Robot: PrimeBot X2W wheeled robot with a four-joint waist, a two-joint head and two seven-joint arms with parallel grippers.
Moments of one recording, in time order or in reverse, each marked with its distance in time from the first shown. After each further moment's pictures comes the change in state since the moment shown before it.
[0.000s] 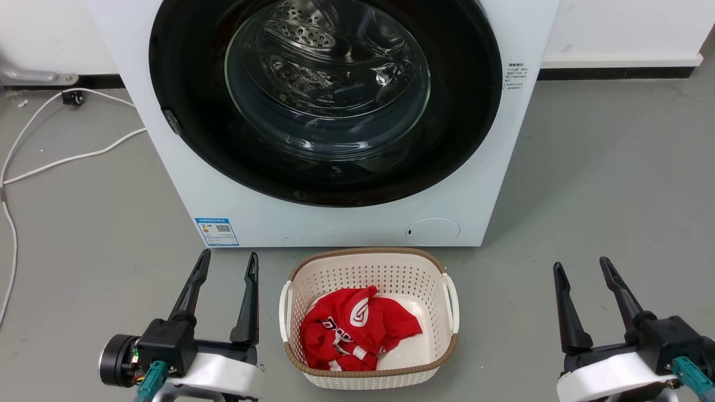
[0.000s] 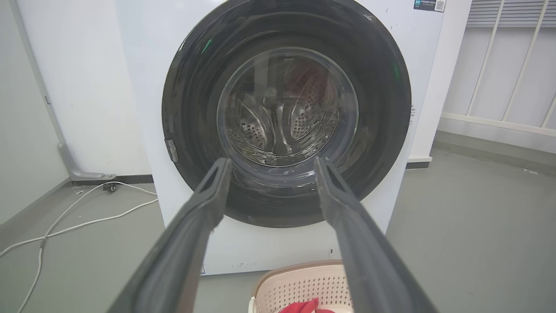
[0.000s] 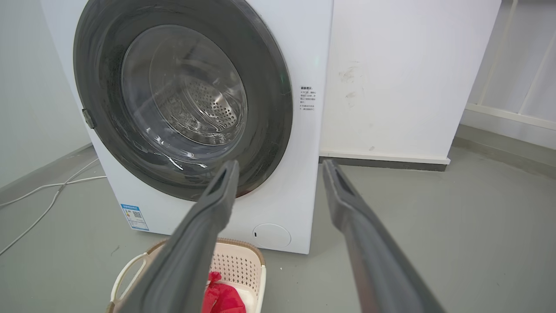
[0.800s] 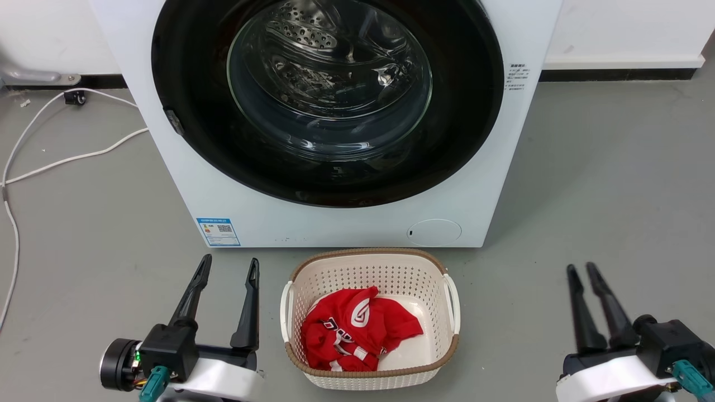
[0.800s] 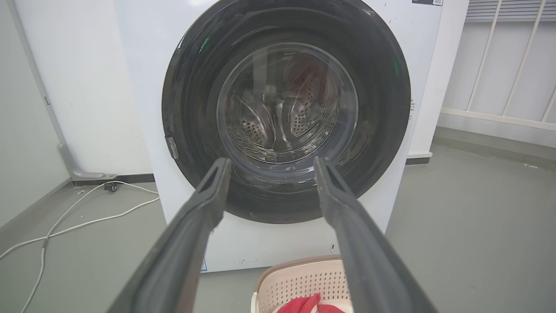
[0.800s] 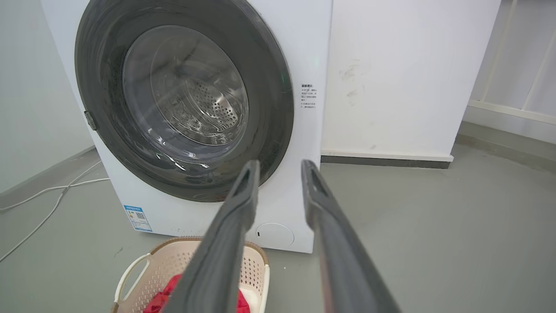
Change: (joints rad) left arm 0.010 -0.018 0.025 0.013 0.036 -0.031 -0.014; right arm 0.002 0.001 0.000 0.023 0.012 0.000 -0.025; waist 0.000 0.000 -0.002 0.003
